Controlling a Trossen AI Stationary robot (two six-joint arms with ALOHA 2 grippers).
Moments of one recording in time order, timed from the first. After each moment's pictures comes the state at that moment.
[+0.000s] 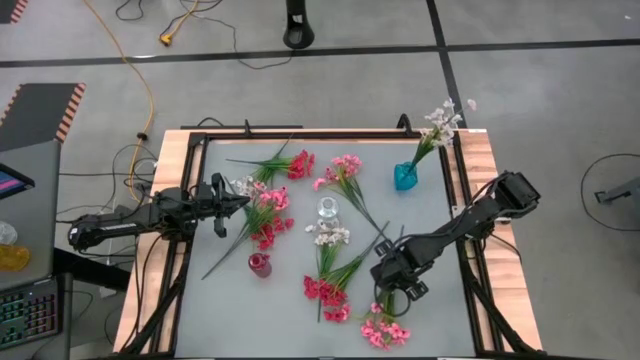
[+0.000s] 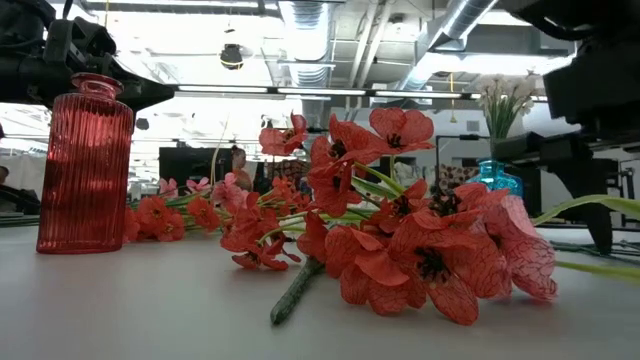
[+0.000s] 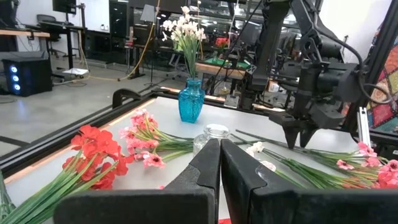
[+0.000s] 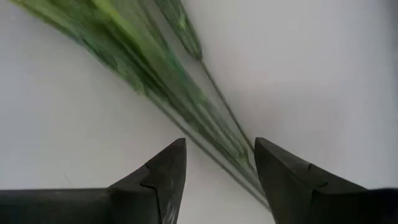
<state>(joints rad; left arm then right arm) 0.16 0.01 0.01 0.04 -0.05 -0.15 0.49 1.66 0.91 -0.71 -0.05 -0.09</state>
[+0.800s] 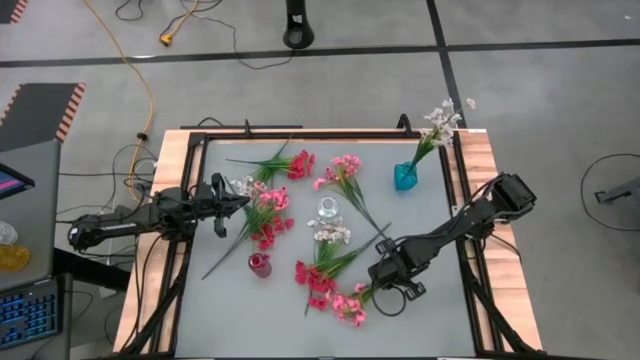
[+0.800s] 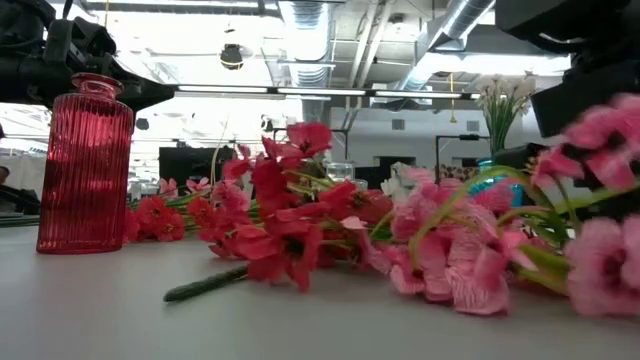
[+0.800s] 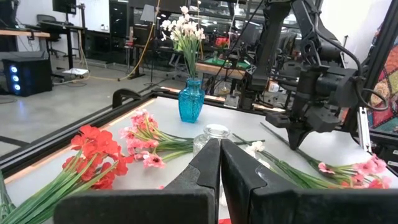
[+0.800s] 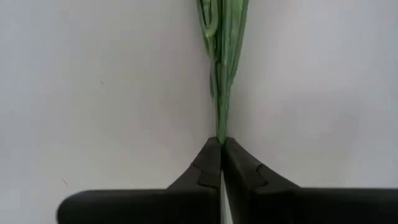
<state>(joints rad) 0.16 0.01 0.01 0.04 -0.05 -0.15 0.48 1.69 0.94 -0.73 -0.06 -0.02</state>
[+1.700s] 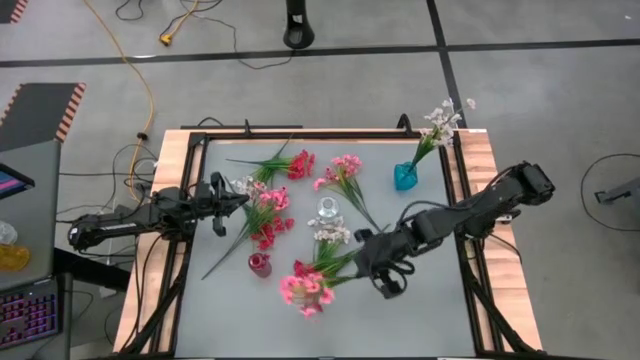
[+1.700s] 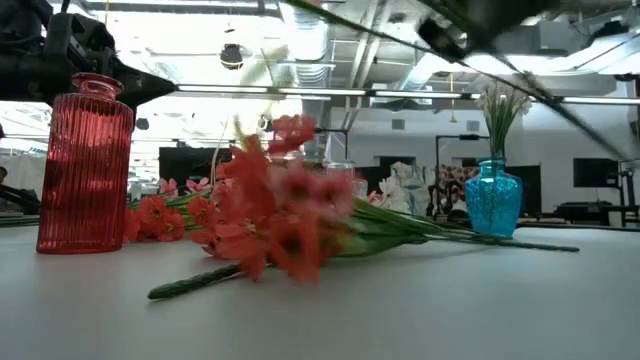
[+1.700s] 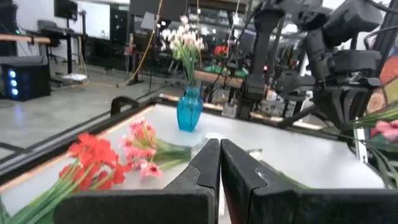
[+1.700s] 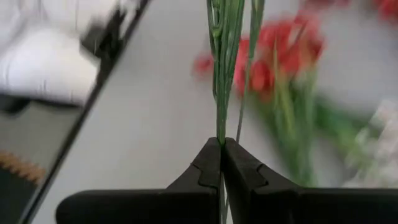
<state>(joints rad) 0.16 0.01 0.01 0.09 -0.06 -0.16 0.36 1.49 1.12 -0.43 -0.10 0.05</state>
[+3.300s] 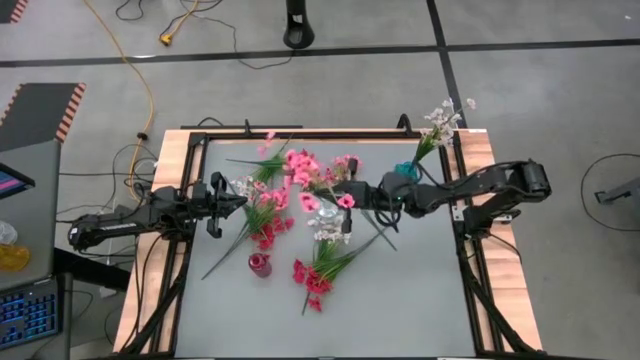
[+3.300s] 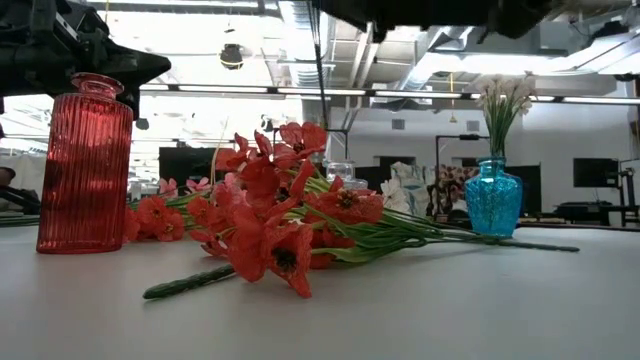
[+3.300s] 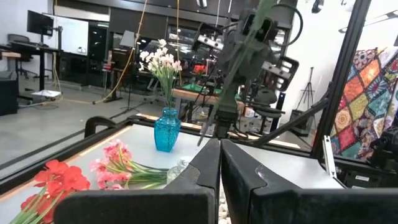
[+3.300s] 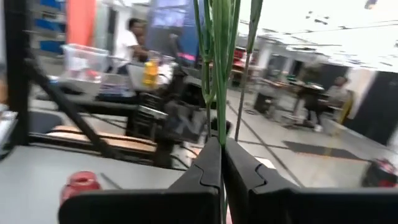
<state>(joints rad) 0.16 0.01 0.01 0.17 0.03 -0.19 0.02 1.49 0.84 0.76 0.13 -0.24</state>
